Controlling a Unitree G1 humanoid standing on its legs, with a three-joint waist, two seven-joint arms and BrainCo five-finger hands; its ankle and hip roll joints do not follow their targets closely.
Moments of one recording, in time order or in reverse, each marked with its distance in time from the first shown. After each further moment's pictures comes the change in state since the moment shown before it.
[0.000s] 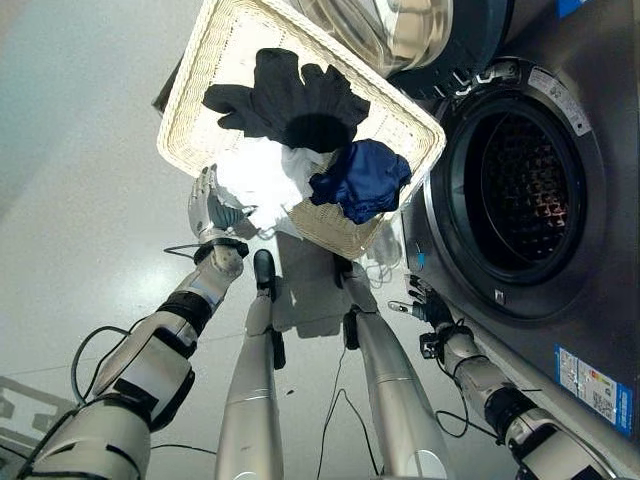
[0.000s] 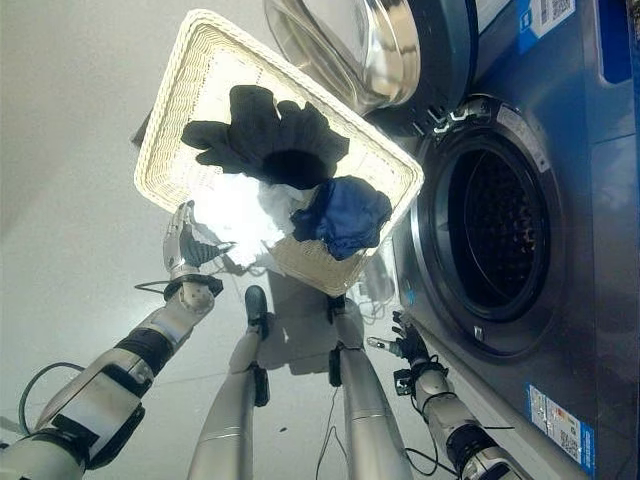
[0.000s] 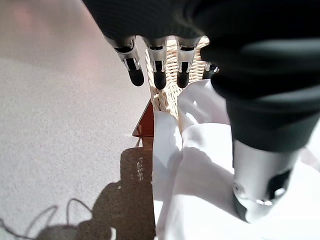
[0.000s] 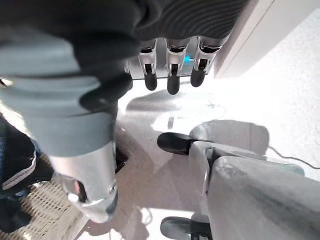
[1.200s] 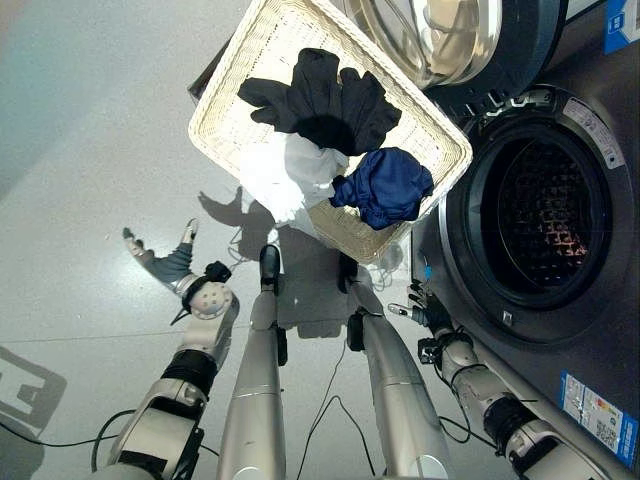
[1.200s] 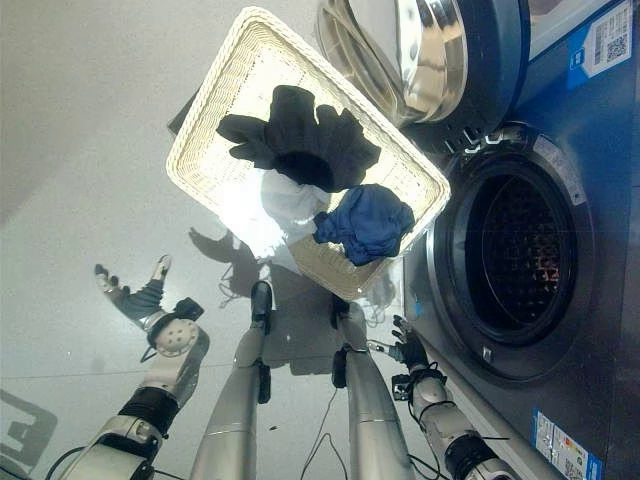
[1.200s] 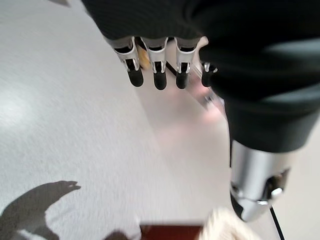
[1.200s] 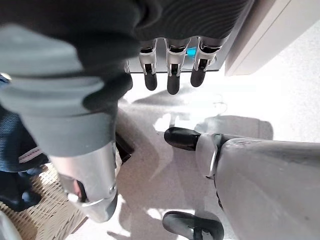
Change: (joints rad) left arm 0.357 -0.177 0.337 -0.306 -0.226 -0.420 0.336; right arm 0.070 0.015 -0.031 -0.084 0.022 -0.002 -0.041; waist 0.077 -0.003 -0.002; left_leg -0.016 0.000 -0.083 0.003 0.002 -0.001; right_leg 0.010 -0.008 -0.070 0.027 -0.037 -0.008
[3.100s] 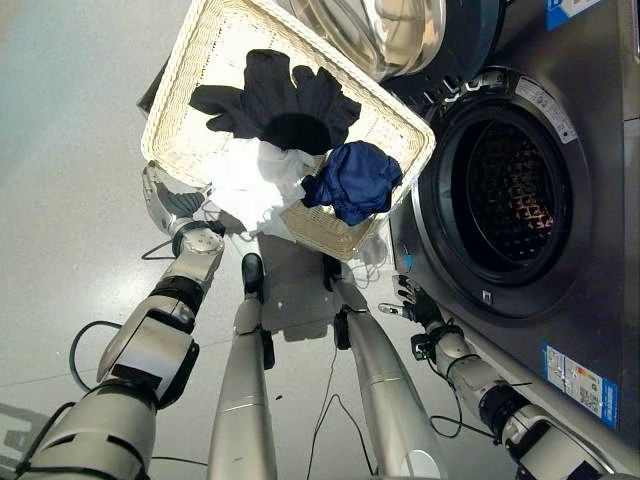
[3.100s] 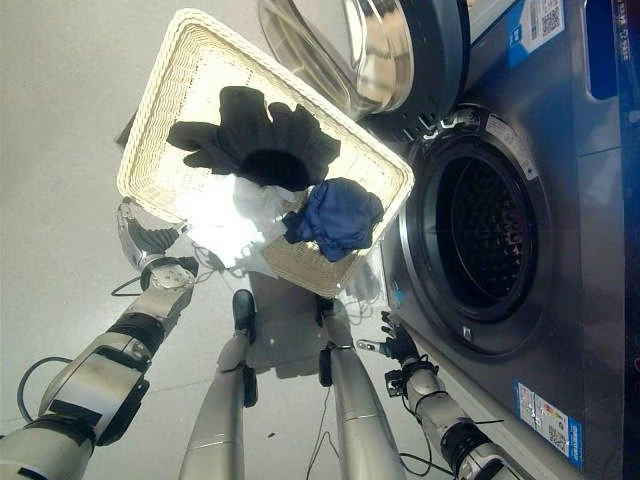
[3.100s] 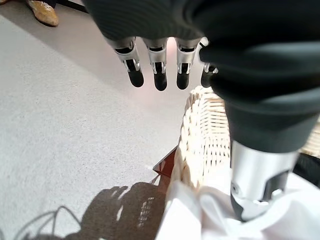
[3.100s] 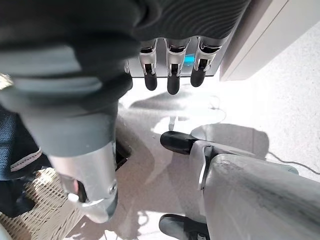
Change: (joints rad) left arm -0.427 0.169 -0.177 0.445 0.063 0.328 -0.261; right arm -0.076 -0.017 0.116 0.066 0.012 -0.014 0.023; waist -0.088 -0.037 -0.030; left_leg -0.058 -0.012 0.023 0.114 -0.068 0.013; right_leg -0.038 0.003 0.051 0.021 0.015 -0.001
